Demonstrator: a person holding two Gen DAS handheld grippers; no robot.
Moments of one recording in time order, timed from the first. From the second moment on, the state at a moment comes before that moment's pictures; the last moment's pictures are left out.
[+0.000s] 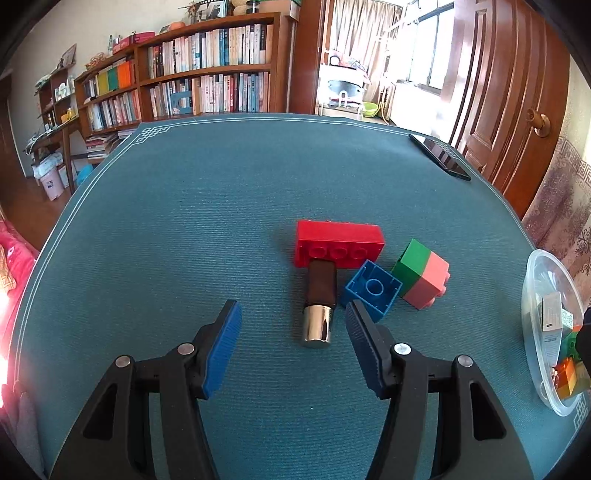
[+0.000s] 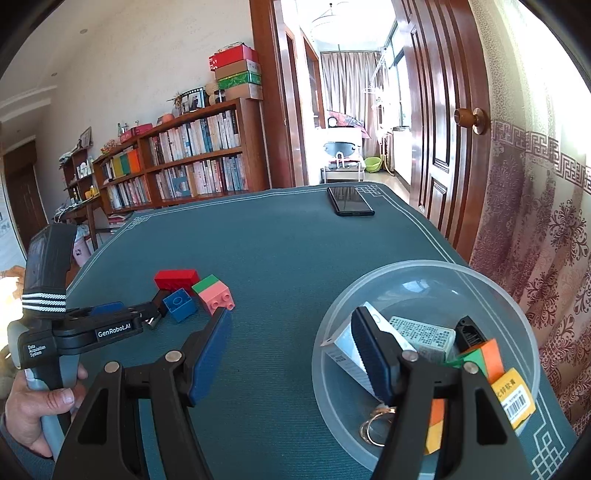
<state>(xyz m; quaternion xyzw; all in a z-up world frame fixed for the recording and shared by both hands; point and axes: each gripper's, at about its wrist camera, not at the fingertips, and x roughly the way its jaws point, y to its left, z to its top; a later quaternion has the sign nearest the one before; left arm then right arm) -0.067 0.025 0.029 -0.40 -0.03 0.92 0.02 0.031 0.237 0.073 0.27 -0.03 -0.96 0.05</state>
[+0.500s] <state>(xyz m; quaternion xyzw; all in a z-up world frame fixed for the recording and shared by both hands) -0.100 0.025 0.014 -0.42 -0.02 0.91 0.03 0.006 0.194 0.049 0.33 -0.02 -0.94 0.11</state>
